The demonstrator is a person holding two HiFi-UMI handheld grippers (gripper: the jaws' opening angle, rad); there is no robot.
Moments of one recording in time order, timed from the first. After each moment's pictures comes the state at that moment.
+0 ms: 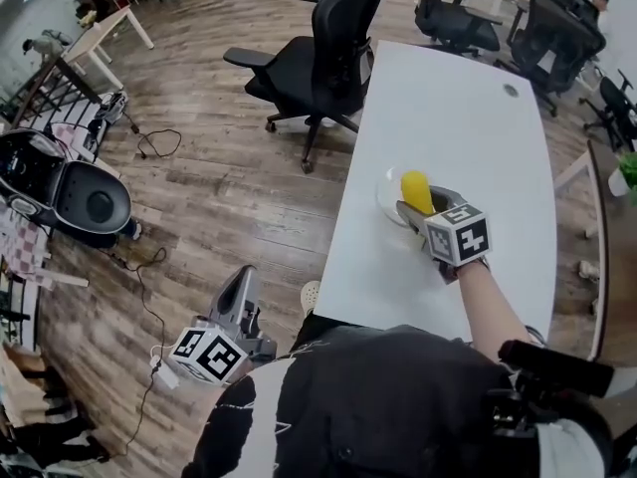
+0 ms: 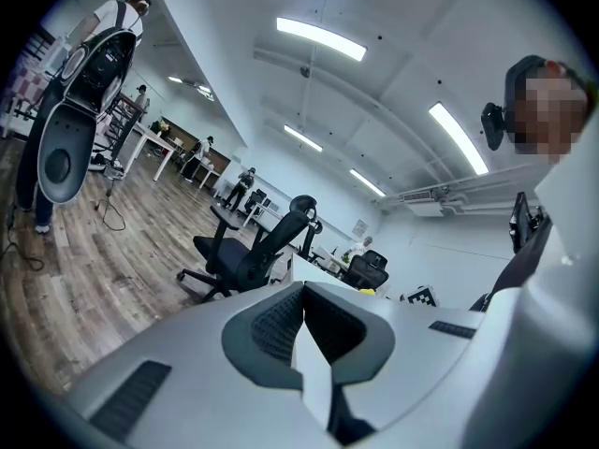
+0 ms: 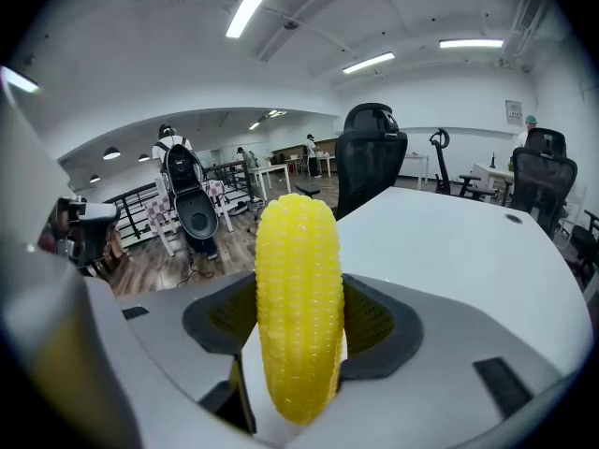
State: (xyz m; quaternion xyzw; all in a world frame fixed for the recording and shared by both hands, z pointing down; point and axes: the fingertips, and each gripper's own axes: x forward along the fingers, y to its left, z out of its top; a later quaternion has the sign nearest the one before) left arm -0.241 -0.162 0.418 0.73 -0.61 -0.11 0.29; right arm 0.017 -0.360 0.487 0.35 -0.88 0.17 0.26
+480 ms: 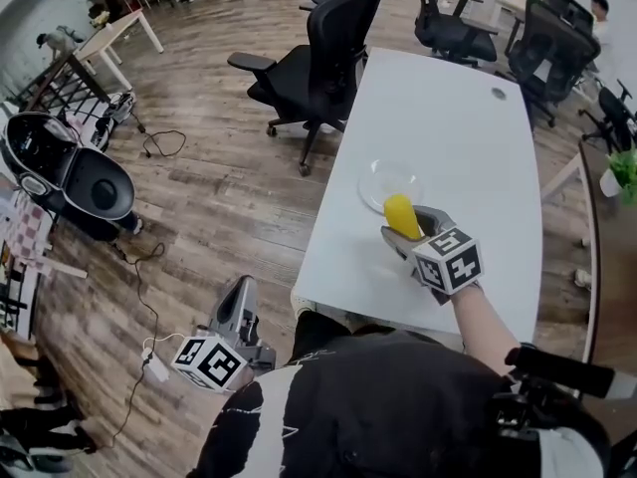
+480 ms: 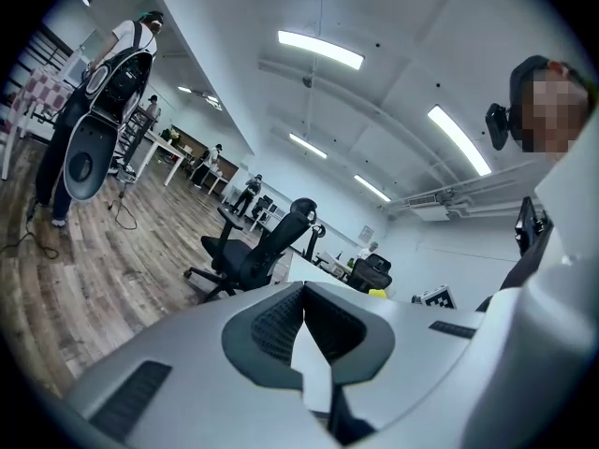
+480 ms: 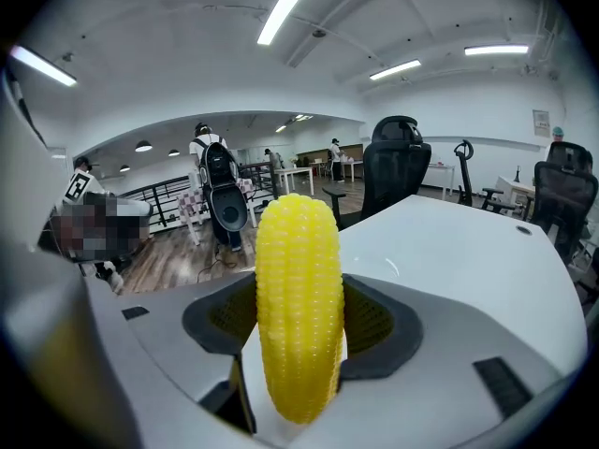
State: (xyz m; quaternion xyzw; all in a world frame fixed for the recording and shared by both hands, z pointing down) left arm -0.193 -0.103 0.420 0.71 -0.63 -0.13 0.28; right arm 0.039 -0.275 0.467 0.28 -0.91 0.13 0.26
